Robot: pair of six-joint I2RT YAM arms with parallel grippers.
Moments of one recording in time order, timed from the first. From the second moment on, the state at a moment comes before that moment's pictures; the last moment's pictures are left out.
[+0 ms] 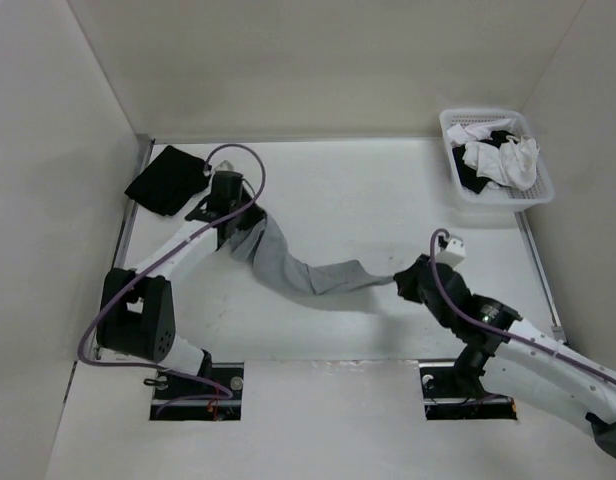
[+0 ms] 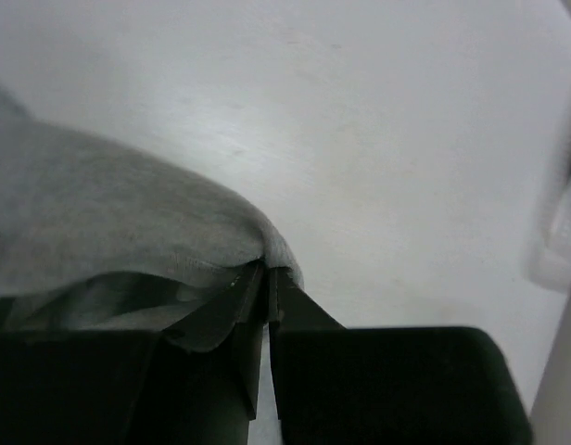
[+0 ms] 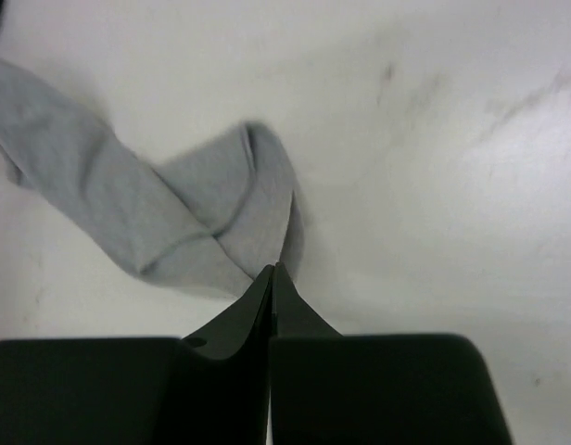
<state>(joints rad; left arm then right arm) -0.25 1.46 0.94 -0.18 -0.01 -0.81 0.89 0.67 0.49 -0.43 0.51 0.94</state>
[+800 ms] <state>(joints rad) -0.06 1.53 0.66 0.09 0.08 -0.93 1.11 0.81 0.41 -0.42 0.40 0.95</state>
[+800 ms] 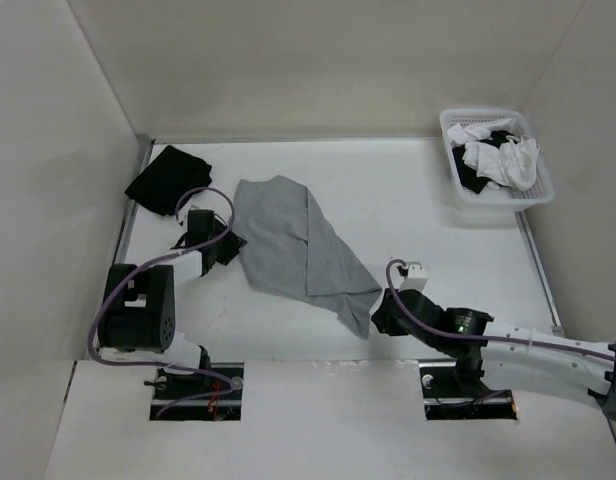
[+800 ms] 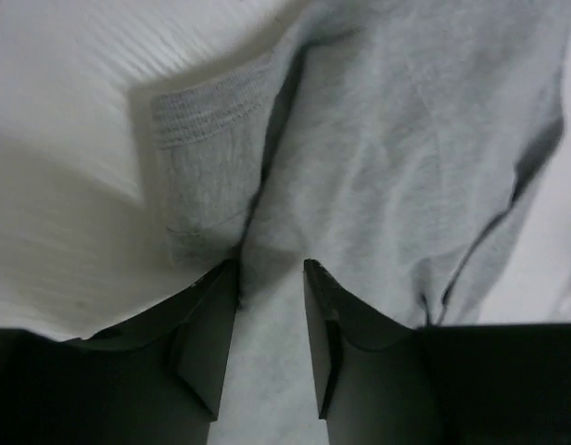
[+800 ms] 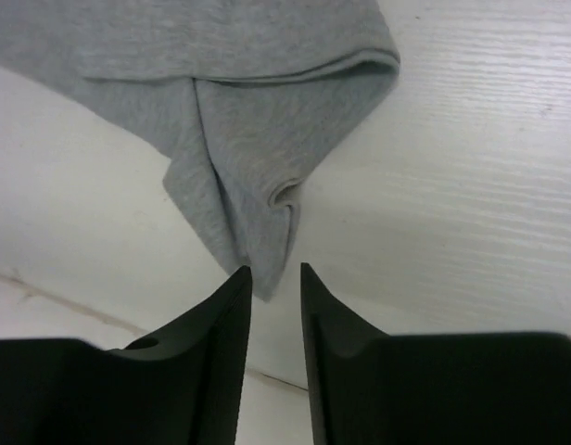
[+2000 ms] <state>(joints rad) -0.36 1.22 0.44 -0.07 -0.28 -0.85 1.13 1.83 1.07 -0.13 0.48 0.56</state>
